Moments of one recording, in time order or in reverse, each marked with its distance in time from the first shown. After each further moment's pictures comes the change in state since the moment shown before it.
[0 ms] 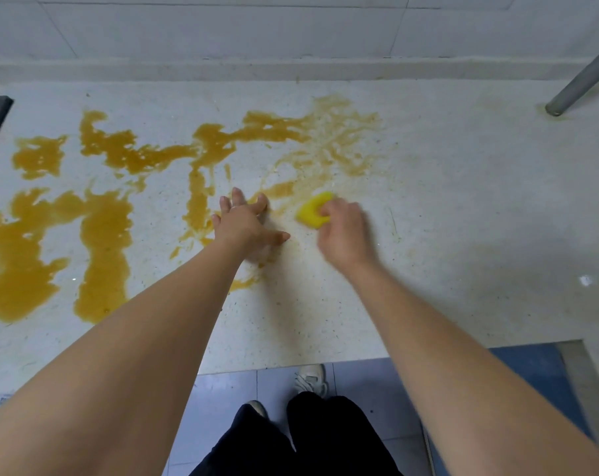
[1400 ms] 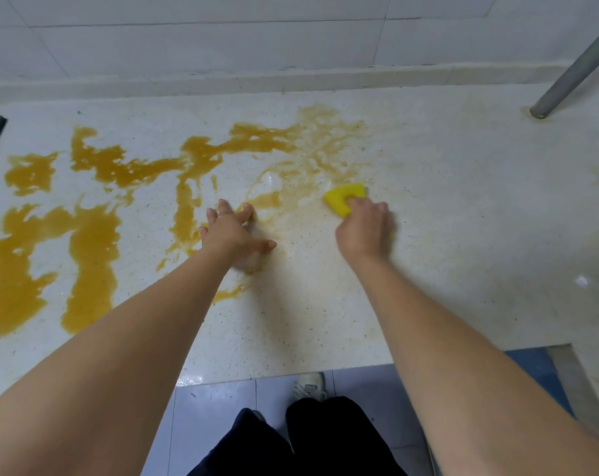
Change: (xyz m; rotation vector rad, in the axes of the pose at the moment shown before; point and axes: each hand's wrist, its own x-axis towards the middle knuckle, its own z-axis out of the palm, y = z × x) left_hand 0.006 0.003 0.002 -0.016 0.011 -0.058; right_hand 0.017 0.033 -0.016 -0.068 0.095 0.251
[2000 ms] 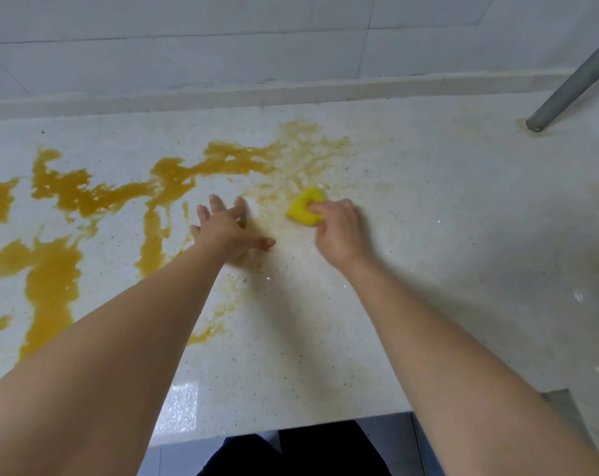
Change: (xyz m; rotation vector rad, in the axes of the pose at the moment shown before) left_hand 0.046 0.049 -0.010 0.012 -0.010 -0.049; right_hand 0.058 0.006 0.004 0.079 -0.137 -0.316
